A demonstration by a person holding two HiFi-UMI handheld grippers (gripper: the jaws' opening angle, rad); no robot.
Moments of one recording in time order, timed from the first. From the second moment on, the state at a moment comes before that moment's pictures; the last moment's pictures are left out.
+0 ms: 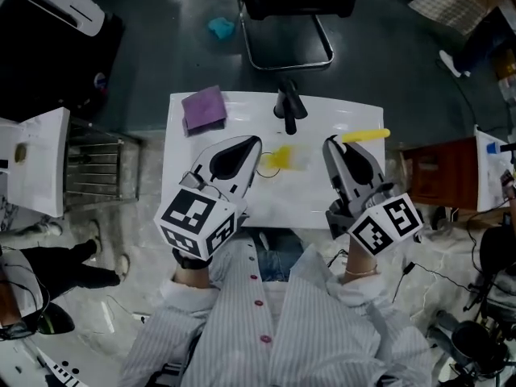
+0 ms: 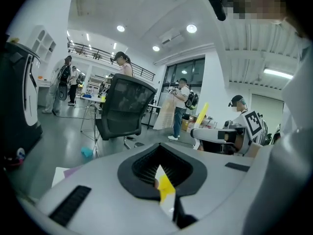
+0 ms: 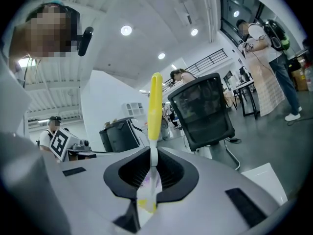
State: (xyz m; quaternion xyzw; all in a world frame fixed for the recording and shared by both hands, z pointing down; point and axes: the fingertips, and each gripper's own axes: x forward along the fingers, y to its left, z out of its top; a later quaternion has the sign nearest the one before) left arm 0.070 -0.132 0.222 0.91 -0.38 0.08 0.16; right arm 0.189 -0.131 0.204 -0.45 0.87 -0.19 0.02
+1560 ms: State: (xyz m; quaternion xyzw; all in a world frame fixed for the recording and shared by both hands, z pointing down) left arm 0.084 -0.111 0.499 0.91 -0.22 0.28 0.22; right arm 0.174 -0.176 0.340 -0.47 0.84 -0.26 -0.01
